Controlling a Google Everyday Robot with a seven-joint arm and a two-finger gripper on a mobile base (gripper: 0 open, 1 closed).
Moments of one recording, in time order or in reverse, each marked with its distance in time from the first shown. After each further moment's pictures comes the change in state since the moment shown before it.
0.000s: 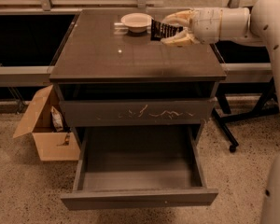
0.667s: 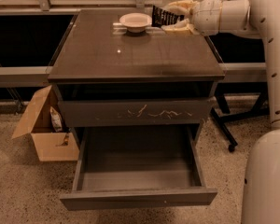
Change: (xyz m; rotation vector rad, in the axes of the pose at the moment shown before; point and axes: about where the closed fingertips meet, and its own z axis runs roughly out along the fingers) arm 0.003 -0.030 0.004 0.033 -0.006 0.003
